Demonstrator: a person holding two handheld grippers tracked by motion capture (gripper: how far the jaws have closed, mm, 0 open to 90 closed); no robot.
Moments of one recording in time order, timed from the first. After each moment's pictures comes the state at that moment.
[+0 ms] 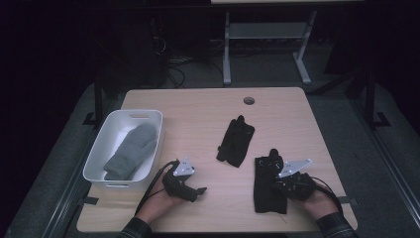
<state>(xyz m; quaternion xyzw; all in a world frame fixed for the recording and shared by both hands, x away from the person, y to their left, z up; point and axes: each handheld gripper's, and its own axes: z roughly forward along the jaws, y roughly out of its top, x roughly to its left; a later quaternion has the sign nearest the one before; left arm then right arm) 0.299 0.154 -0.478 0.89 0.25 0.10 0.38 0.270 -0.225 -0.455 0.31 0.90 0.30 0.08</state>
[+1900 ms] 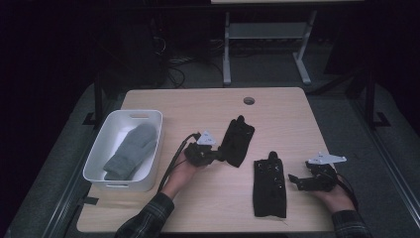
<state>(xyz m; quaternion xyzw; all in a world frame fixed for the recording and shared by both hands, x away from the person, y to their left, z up) 0.379 0.089 -0.446 0.88 0.24 0.08 0.39 0.296 -0.303 -0.483 0.45 0.80 0.35 0.18</state>
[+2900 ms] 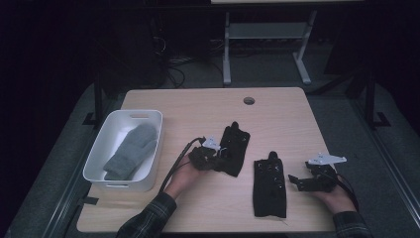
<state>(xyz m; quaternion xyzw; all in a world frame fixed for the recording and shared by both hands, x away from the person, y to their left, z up) 0.365 0.085 -0.464 0.90 0.23 0.03 0.36 0.295 -0.303 -0.483 0.45 0.80 0.35 0.18</state>
